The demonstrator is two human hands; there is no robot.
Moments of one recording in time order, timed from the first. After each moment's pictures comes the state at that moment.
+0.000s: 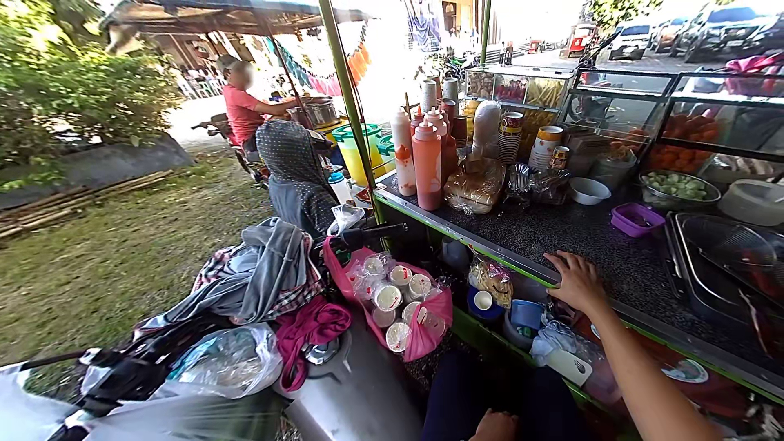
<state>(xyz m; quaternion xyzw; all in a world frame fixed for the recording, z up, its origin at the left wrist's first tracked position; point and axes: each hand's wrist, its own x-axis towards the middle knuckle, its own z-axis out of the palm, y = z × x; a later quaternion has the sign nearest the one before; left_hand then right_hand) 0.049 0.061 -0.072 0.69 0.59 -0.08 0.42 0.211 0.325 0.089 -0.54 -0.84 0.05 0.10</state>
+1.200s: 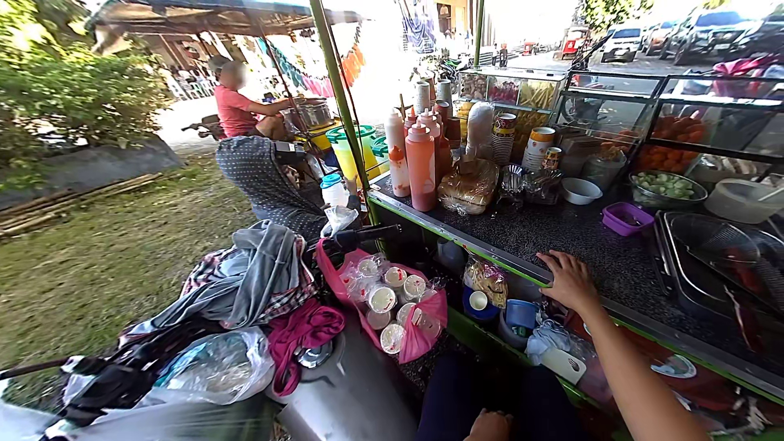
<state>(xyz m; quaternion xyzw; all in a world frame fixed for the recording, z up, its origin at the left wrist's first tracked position) 0.049 0.062 -0.074 0.69 0.59 -0.09 0.41 0.211 0.324 0.089 -0.54 -0.83 0.05 0.10</state>
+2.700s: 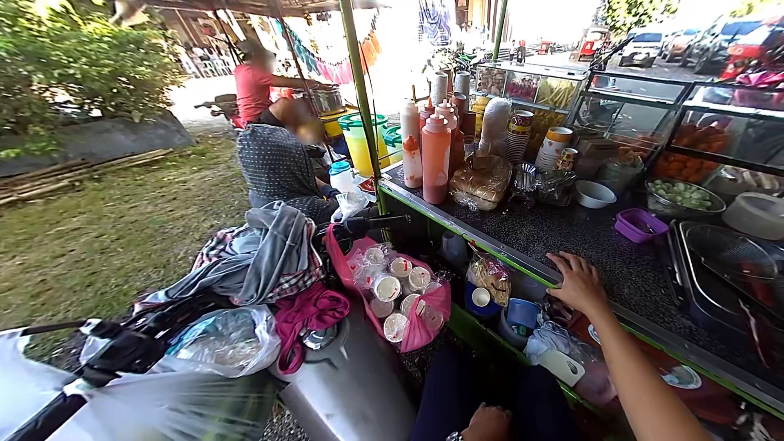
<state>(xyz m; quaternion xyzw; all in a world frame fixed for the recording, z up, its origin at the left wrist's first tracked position) 0.050 0.061 -0.069 0.69 0.59 -0.08 0.42 0.212 0.325 0.087 -0.54 -0.83 0.04 0.10</state>
